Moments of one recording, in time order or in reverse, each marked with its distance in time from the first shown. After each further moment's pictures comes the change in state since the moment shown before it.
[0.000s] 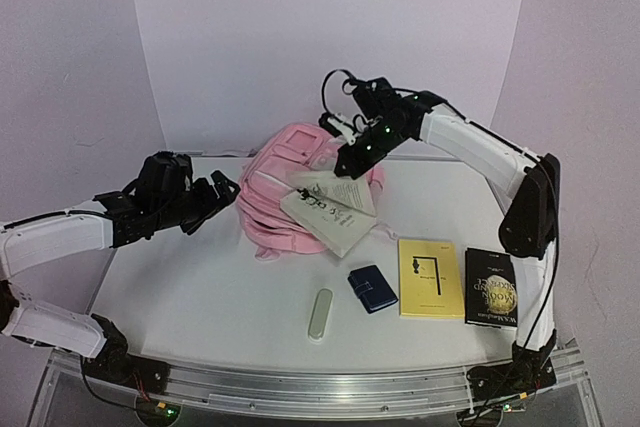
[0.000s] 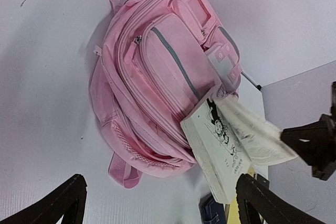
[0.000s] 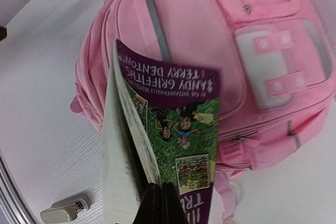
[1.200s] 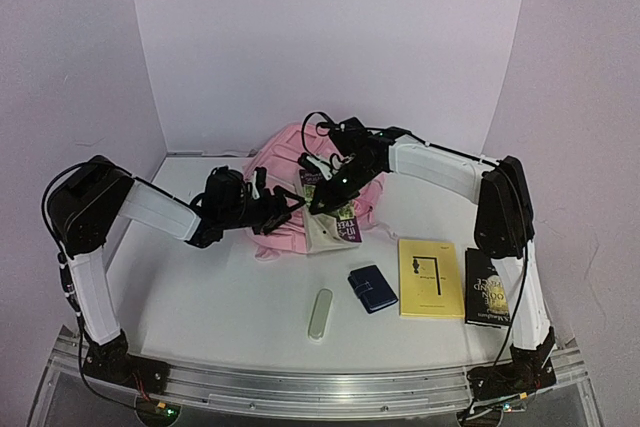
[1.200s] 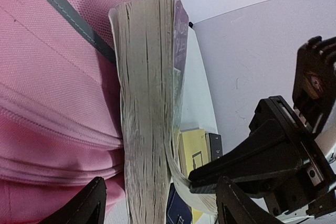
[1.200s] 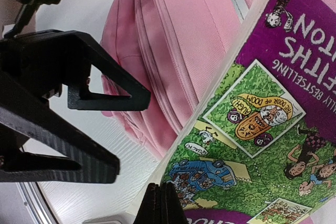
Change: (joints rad) left arm 0.000 0.684 0.131 0.758 0.516 -0.048; right arm 0.046 0.149 -0.089 0.140 -0.218 0.140
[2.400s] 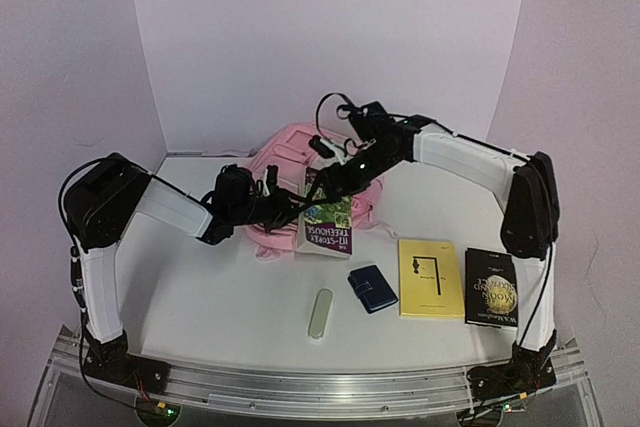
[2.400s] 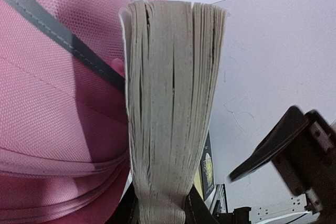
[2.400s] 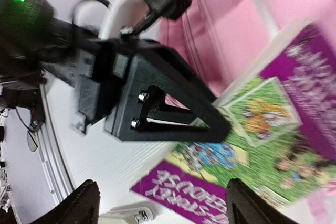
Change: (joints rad) left arm -0.005 0.130 0.104 0.082 0.086 -0.049; right arm -0.032 -0.137 -0.118 0.038 -0.138 0.013
